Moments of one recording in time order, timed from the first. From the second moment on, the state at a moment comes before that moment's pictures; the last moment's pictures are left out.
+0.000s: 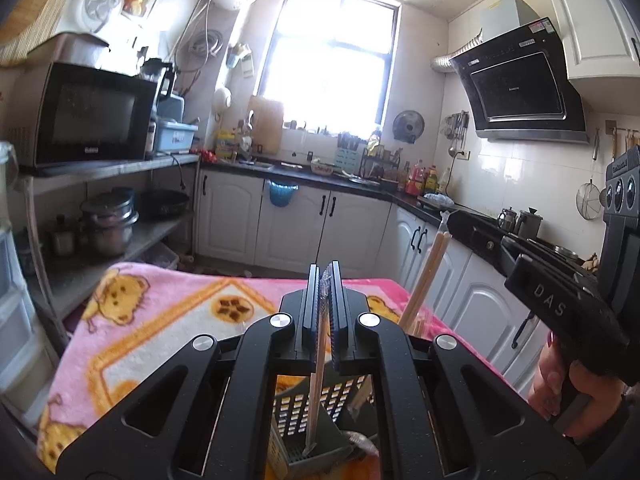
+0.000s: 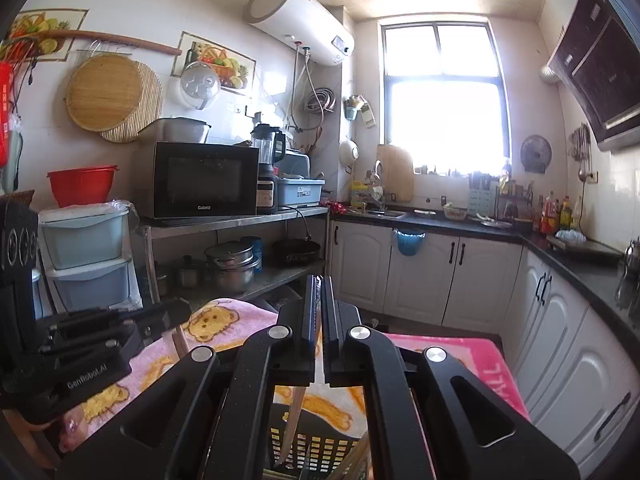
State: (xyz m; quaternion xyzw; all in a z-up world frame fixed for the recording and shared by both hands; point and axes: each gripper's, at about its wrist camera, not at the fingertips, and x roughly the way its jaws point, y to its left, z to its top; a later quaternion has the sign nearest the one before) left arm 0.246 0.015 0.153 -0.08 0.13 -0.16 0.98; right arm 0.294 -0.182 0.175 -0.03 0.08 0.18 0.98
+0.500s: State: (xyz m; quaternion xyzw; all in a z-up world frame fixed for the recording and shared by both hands) left arm 0.251 0.009 0.116 -0.08 0.17 -0.16 0.97; right arm 0.310 -0.184 0.139 -0.01 0.13 0.17 0.98
